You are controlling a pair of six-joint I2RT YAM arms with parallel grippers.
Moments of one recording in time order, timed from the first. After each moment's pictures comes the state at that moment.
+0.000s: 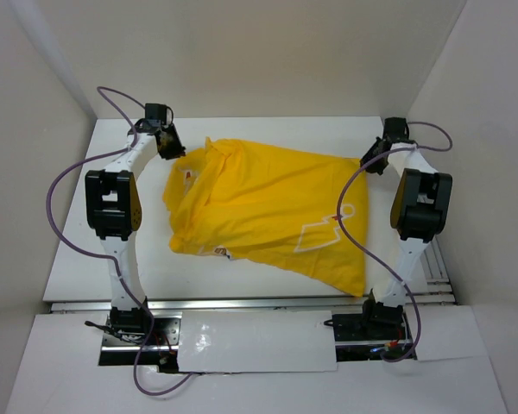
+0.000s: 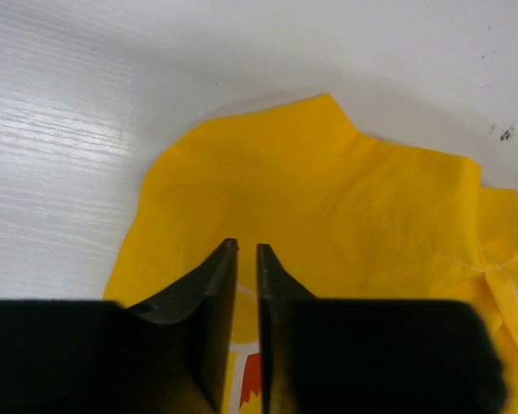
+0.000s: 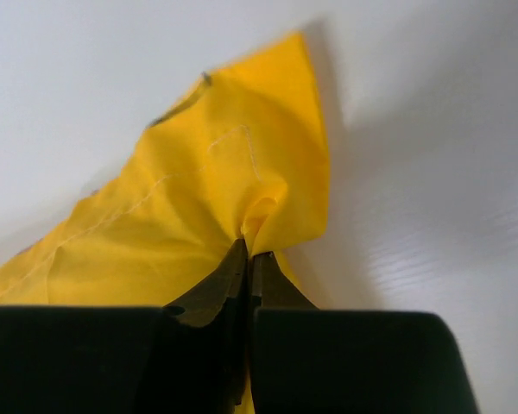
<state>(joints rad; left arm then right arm) -0.02 2.16 1.82 -0.51 0.05 -0.42 -0.19 2.08 1.56 -0.44 -0.11 0.59</state>
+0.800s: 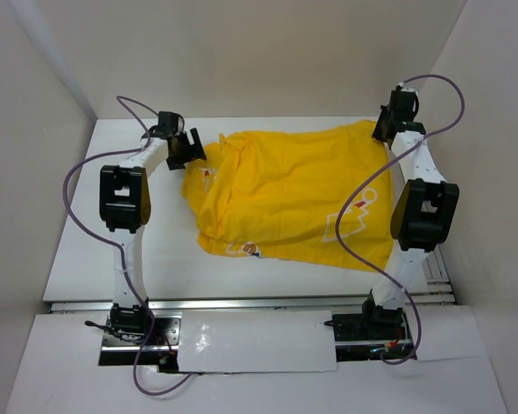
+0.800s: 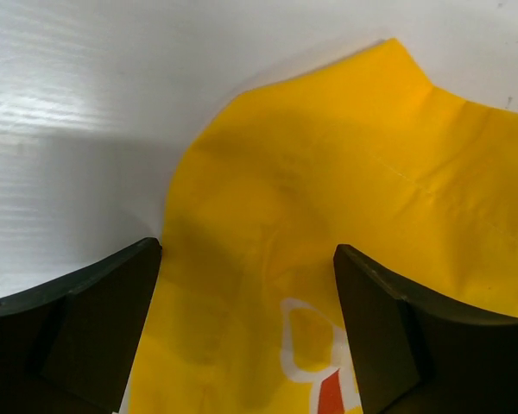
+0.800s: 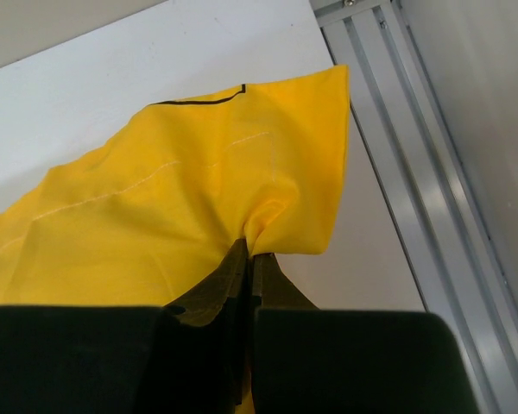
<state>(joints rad) -0.05 2.31 1.88 -0.48 0.14 -0.43 -0.14 1.95 1.72 -0.38 0.13 0.18</state>
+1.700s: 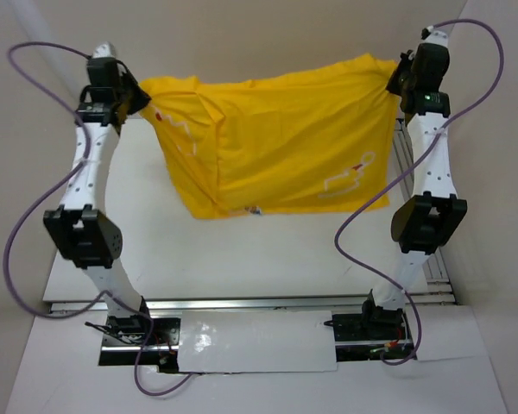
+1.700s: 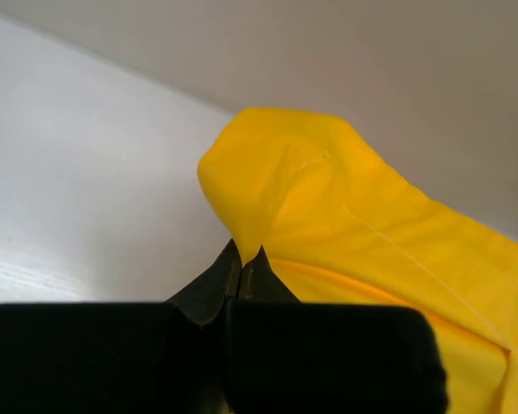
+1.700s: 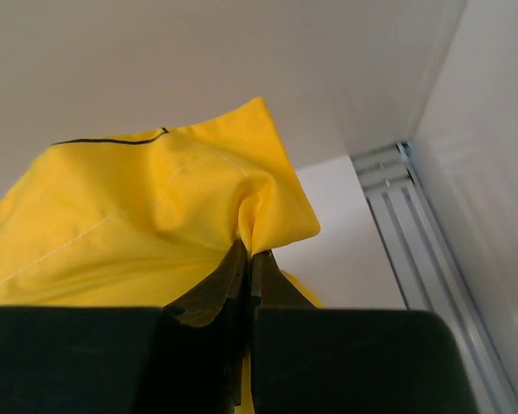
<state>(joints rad) 0.05 1.88 1.98 -0.56 -0.01 -0.48 -0.15 1.93 2.11 -0.46 0.06 0.20</state>
